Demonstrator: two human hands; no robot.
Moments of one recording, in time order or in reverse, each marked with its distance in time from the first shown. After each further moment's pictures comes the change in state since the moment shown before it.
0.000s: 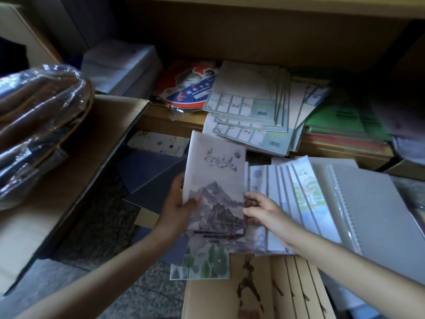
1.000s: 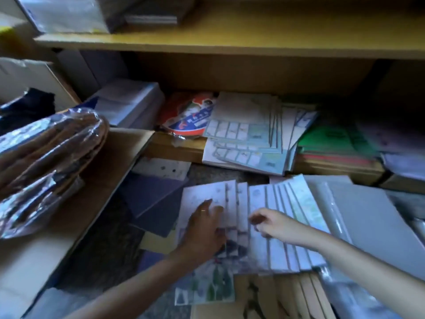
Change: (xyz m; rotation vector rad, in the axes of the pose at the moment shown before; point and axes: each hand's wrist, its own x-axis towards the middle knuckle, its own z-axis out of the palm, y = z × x) left_hand 0.020 -0.024 0.031 1.012 -0.195 0.235; right_hand 0.005 -0.015 -0.035 -0.508 -0.161 -0.028
